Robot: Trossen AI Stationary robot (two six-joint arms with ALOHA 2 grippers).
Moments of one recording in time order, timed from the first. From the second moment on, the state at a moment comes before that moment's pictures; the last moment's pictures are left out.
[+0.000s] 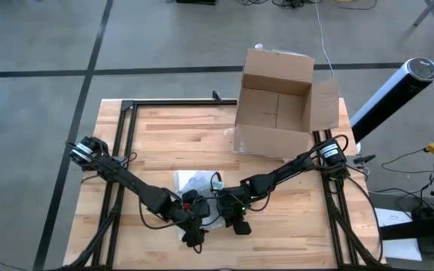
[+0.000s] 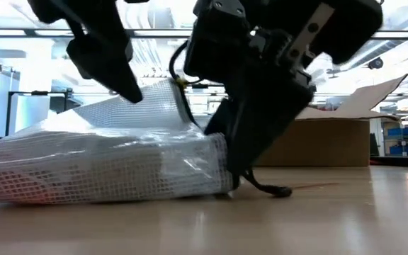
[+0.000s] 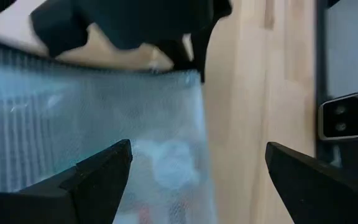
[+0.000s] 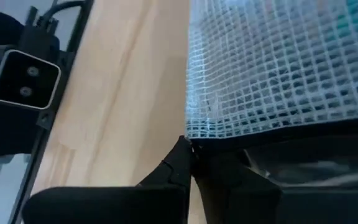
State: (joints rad) left arm -0.55 1.74 1.18 -0.40 -0.23 -0.73; right arm 0.28 2.03 1.26 -0.11 -0.45 0.21
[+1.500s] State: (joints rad) left arm -0.55 1.87 1.18 -0.37 -0.22 -0.83; right arm 0.22 2.03 1.34 -0.15 -0.48 0.18
